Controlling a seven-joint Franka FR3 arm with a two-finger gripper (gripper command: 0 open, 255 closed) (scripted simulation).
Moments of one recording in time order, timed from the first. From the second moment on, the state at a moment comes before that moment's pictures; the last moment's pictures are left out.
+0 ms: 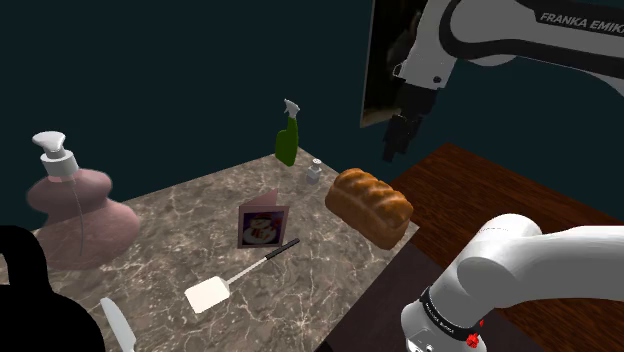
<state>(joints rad) -0.01 -0.80 0.02 -2.41 0.10 1.51 -0.15</state>
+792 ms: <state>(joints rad) -0.03 -0.41 0.04 -2.29 0.06 1.74 -0.15</state>
